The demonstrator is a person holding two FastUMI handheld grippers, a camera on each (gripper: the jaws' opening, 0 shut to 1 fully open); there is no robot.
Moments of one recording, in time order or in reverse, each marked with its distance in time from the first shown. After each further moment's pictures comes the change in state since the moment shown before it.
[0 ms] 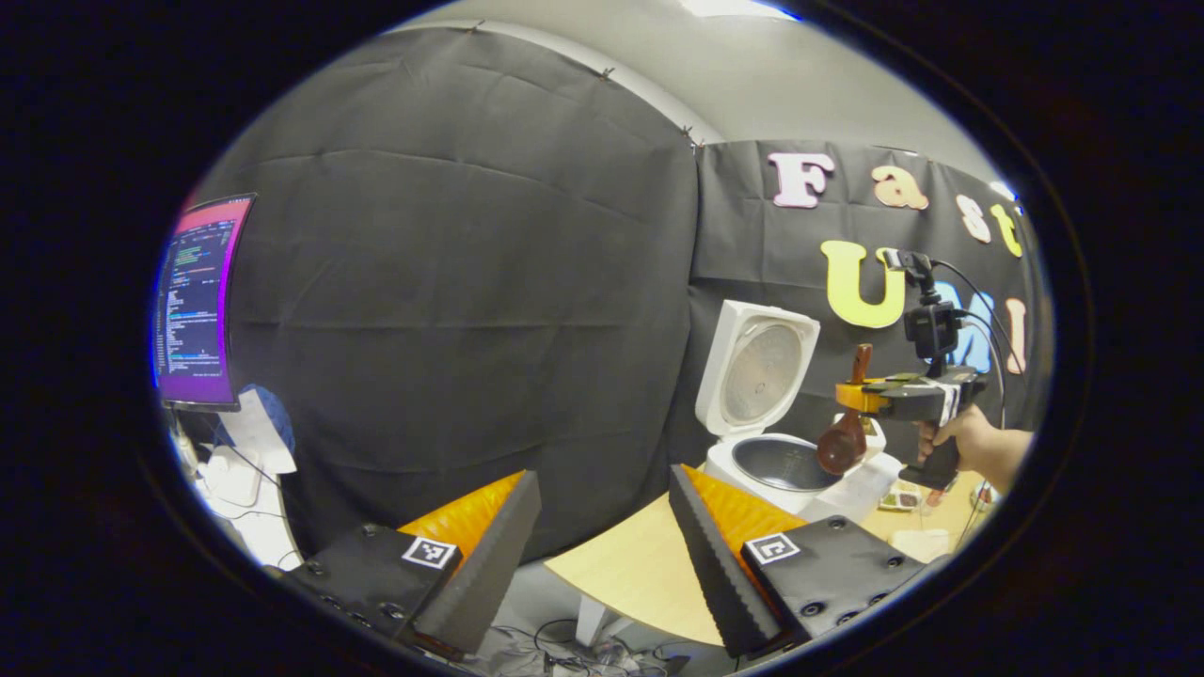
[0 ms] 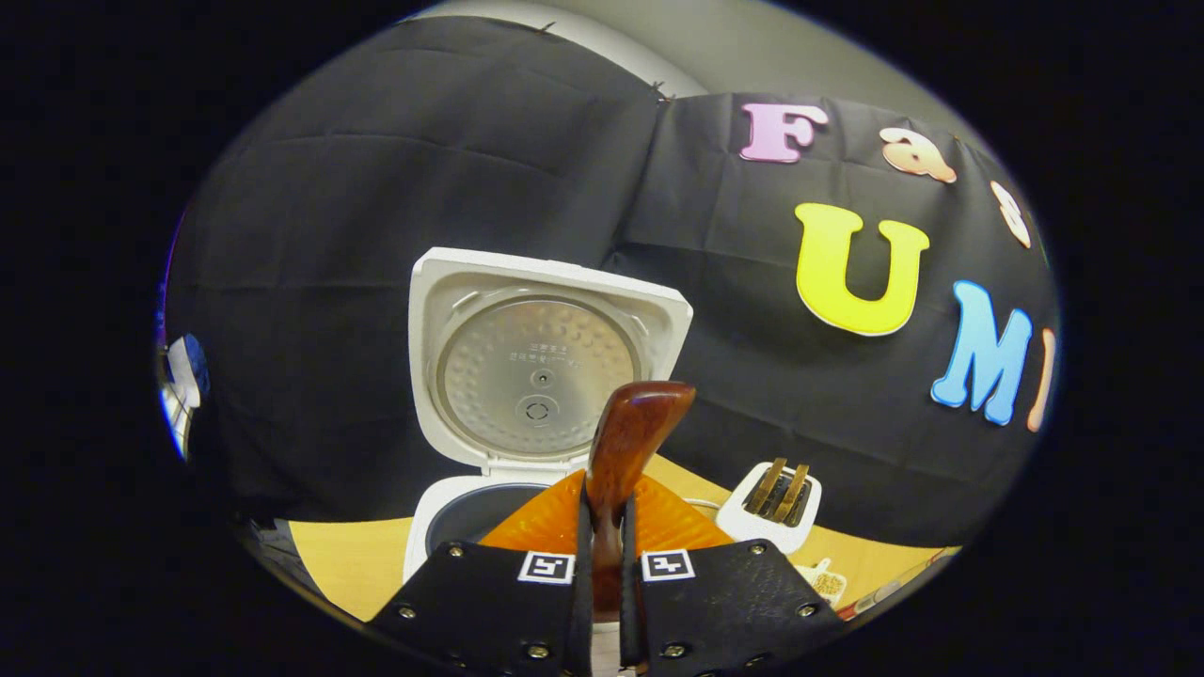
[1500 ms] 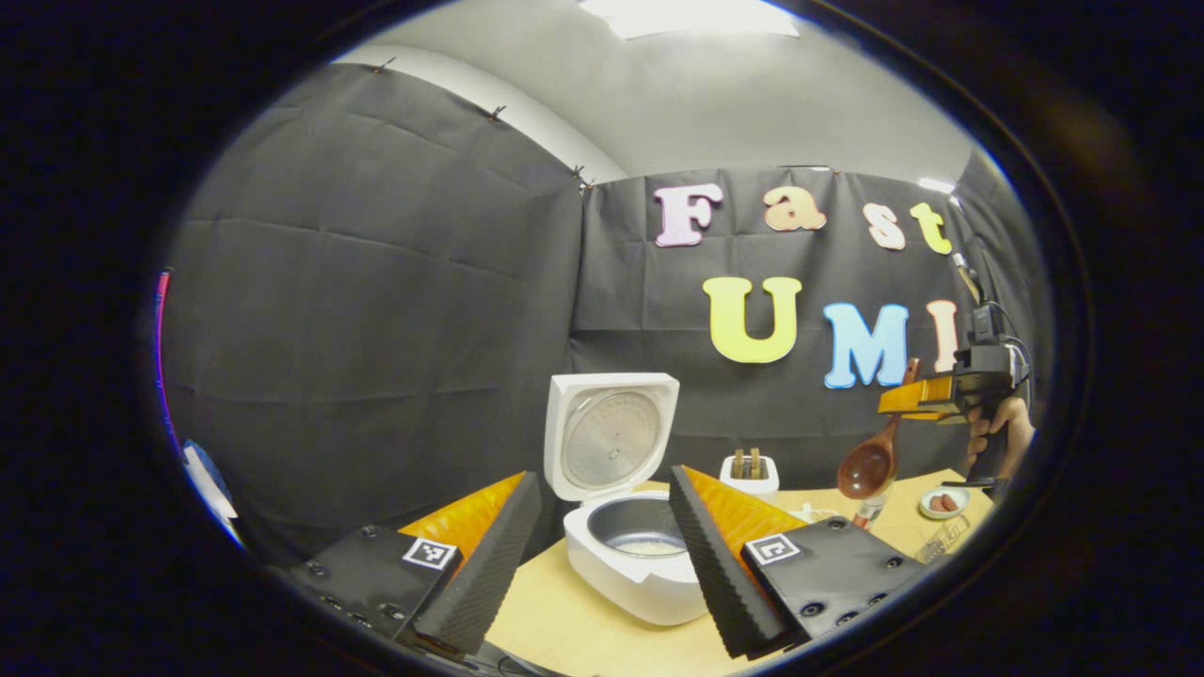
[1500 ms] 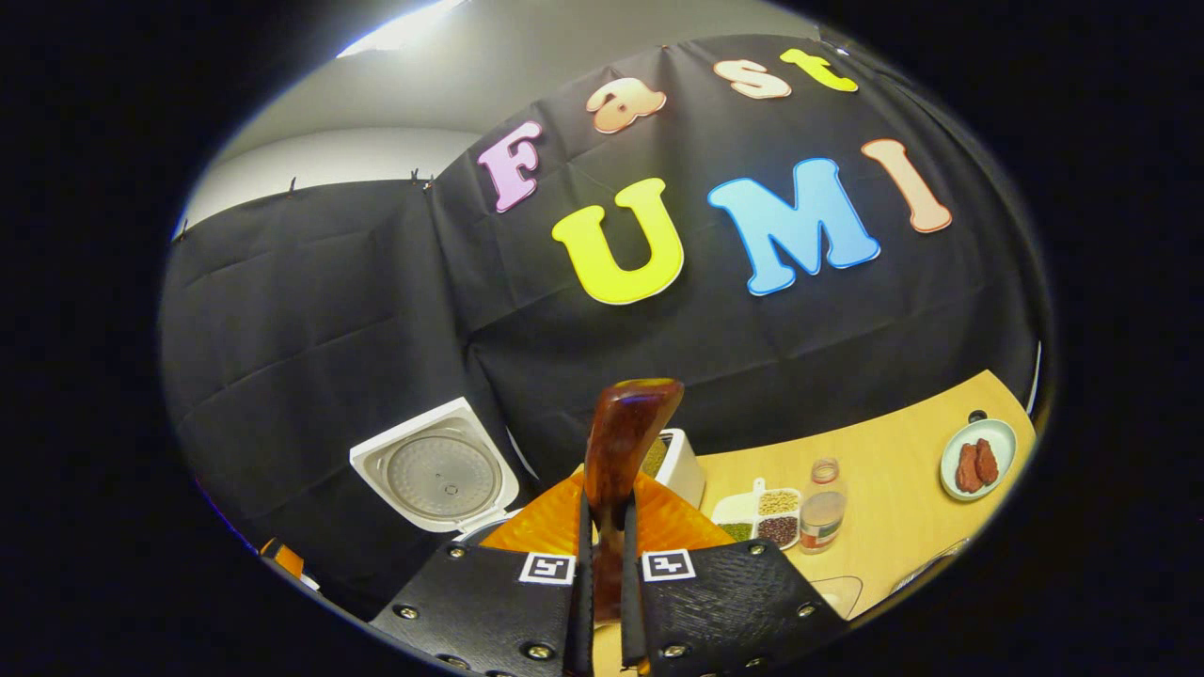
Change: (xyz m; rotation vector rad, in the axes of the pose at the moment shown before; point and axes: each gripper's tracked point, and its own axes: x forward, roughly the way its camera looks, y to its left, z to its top) left arm -0.023 -0.165 0.079 0.079 -0.149 -0.286; right arm -0.195 -0.202 0.007 0.588 -0.092 -0.216
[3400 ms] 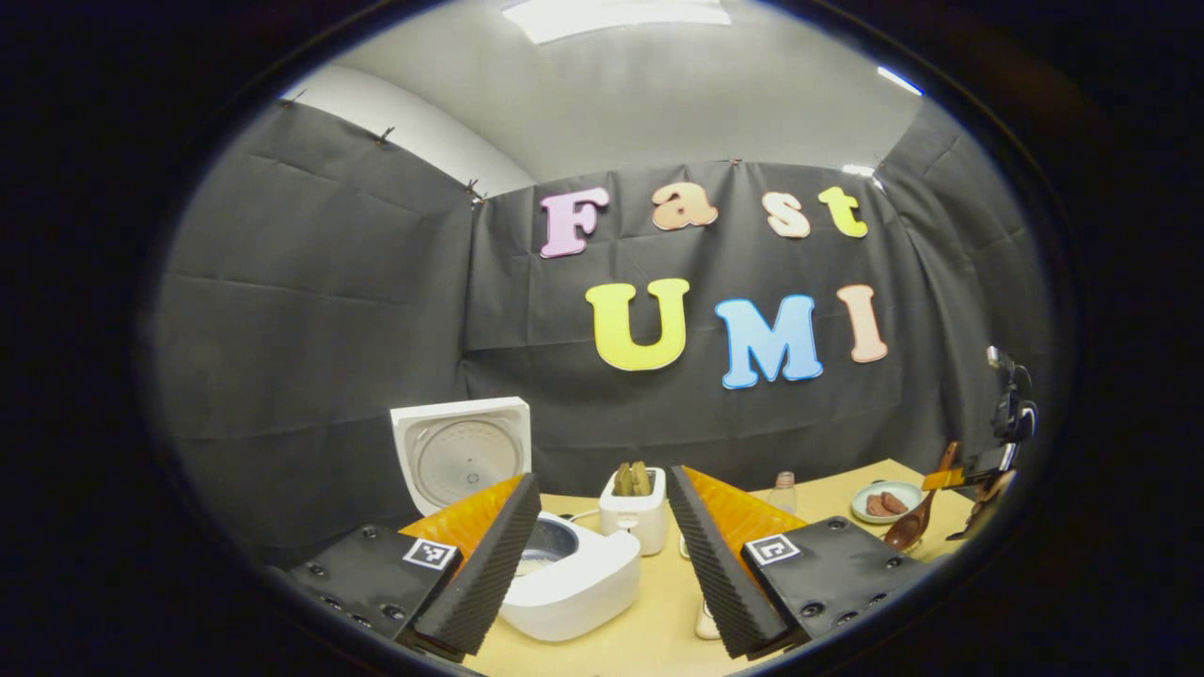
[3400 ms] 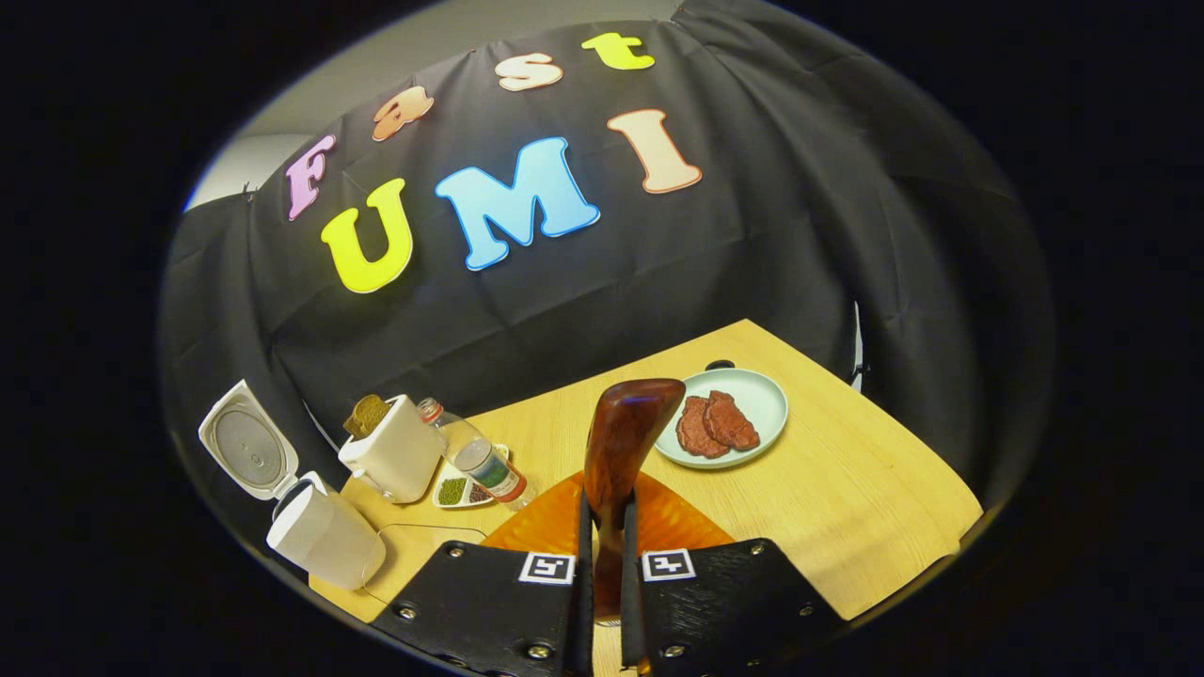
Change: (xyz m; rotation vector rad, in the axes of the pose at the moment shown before) left arm 0.013 -0.206 0.032 0.103 -0.019 -0.211; right arm -0.145 -0.295 -0.078 0.127 0.078 -0.523
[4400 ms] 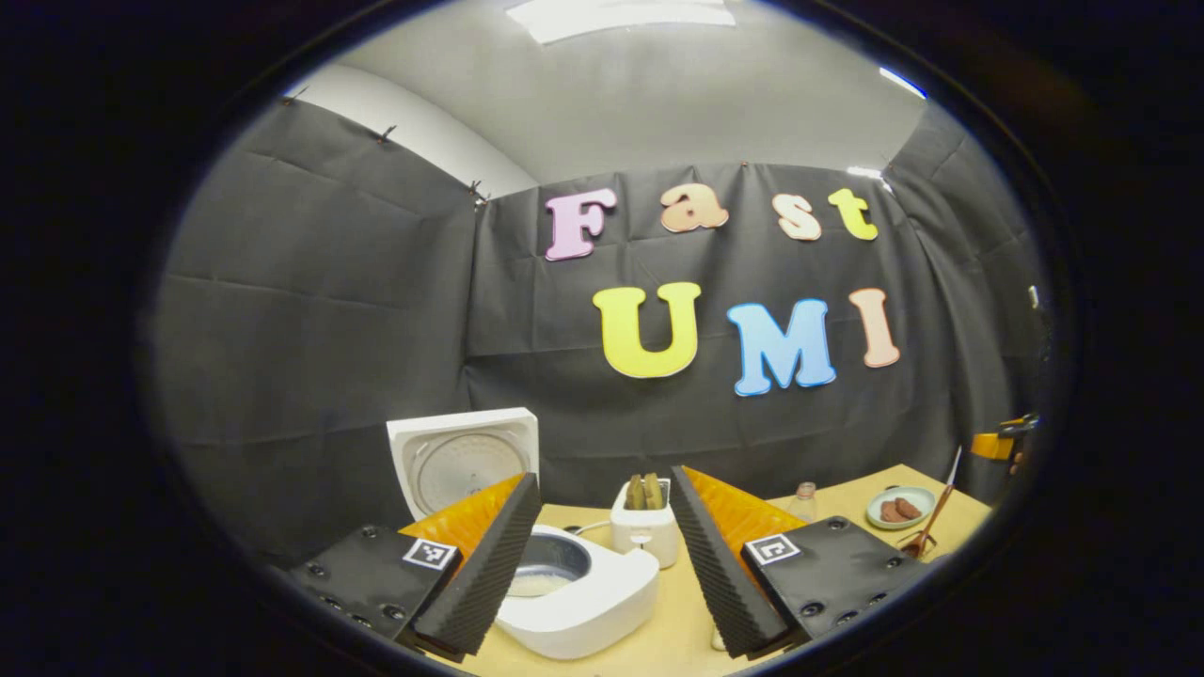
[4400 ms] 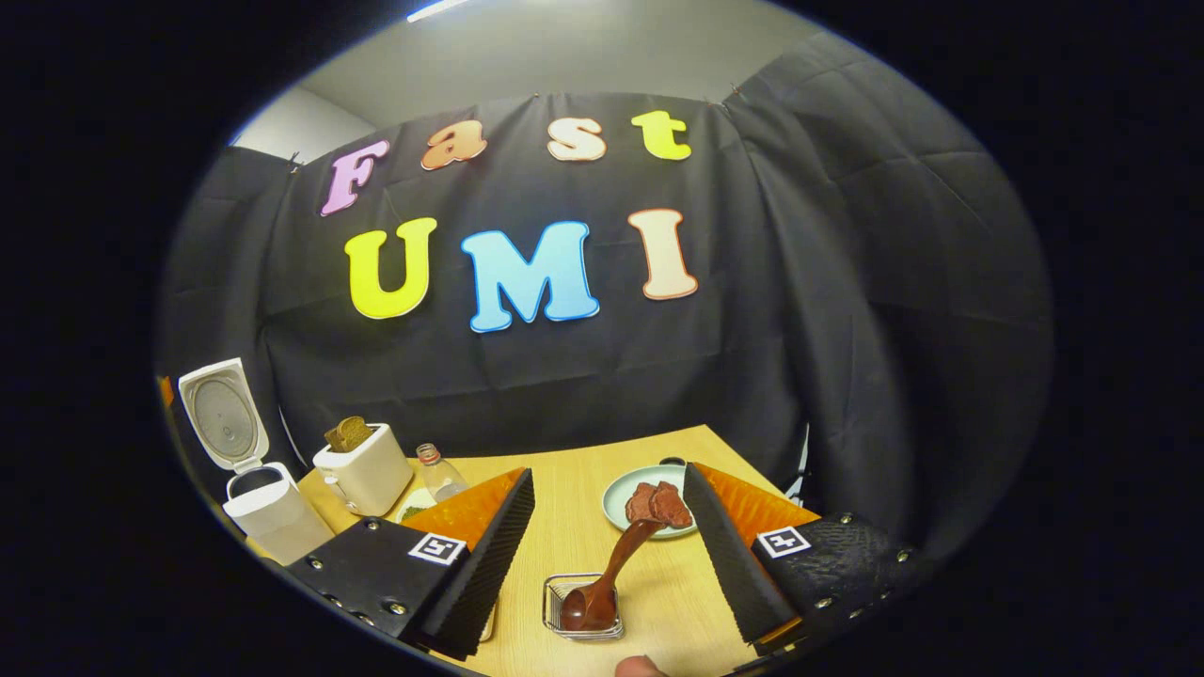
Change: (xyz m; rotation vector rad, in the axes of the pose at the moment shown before) left arm 0.056 0.032 0.013 -0.004 -0.031 0.025; right arm -0.085 0.009 0.083 -0.261 -0.314 -0.109
